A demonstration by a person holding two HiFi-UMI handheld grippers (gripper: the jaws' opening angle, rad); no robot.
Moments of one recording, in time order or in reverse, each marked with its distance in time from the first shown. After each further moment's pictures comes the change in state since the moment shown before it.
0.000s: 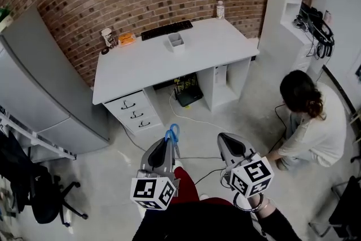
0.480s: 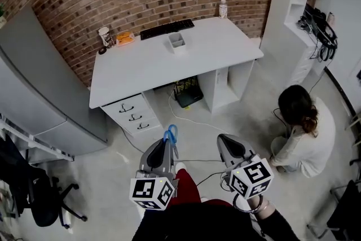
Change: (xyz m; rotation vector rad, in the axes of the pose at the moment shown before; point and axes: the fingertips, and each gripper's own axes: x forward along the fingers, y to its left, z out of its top) left arm 0.042 0.035 -0.006 -0.025 0.021 0.017; right arm 0.047 -0.018 0.000 0.017 0.025 -0.001
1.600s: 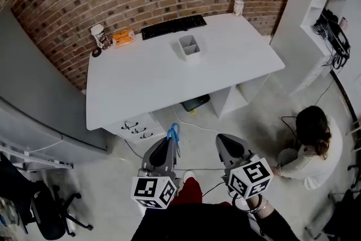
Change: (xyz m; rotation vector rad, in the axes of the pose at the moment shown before) left arm 0.152 0.134 0.013 -0.057 0.079 -0.040; right arm 0.201 -0.032 0.013 0.057 0.091 -0.011
